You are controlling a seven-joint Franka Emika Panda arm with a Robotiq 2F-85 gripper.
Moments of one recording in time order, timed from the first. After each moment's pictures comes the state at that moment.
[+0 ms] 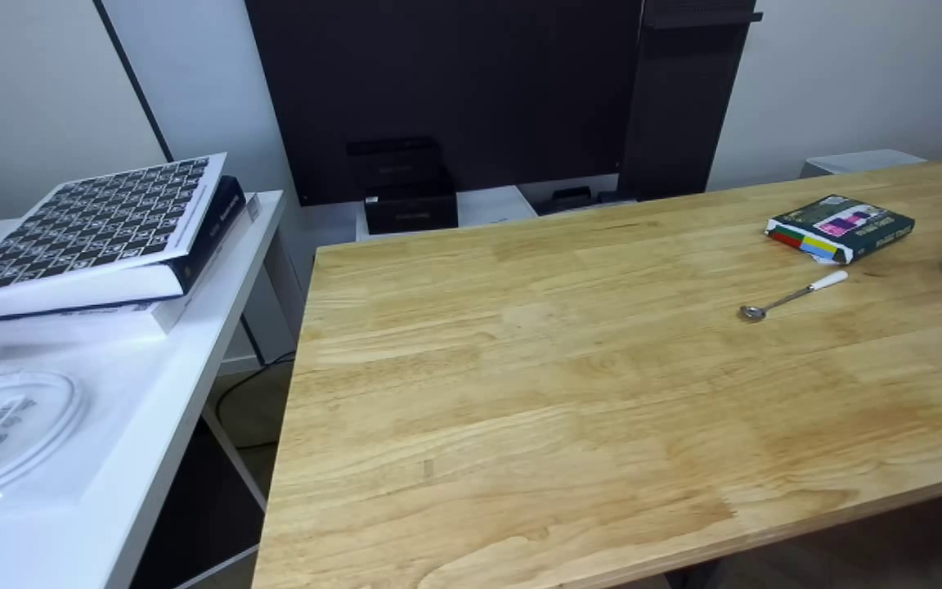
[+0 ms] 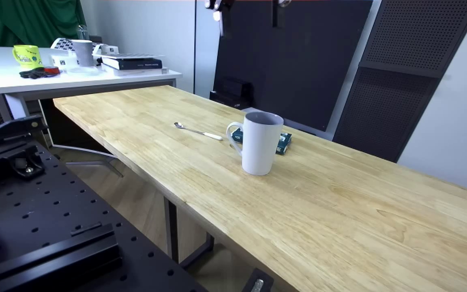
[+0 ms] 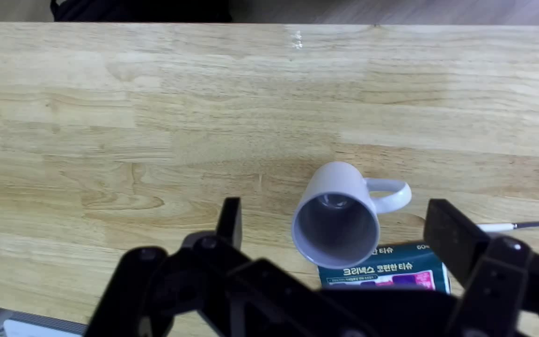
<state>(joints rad) -0.18 -0.32 0.01 -2.68 -0.31 2.36 0.13</state>
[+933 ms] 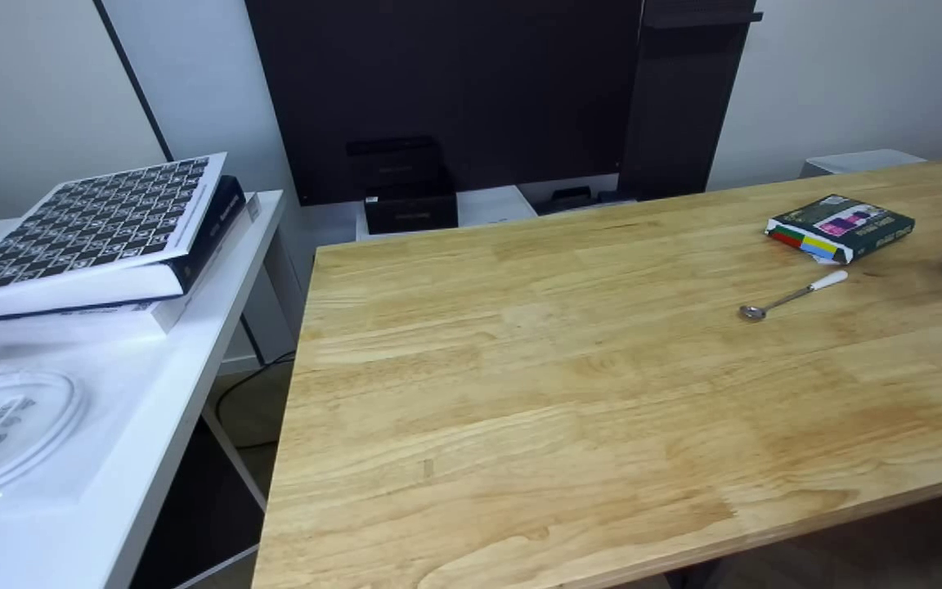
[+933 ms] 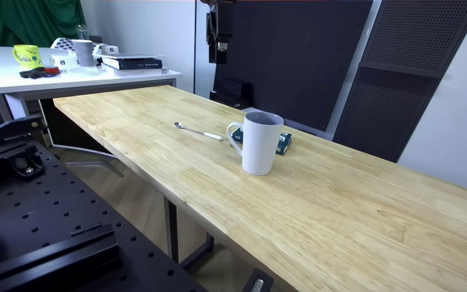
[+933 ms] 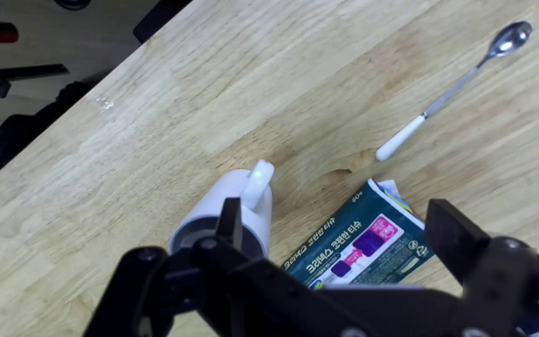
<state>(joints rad) -0.06 0.02 0.11 -2.47 -0.14 2.45 0.90</state>
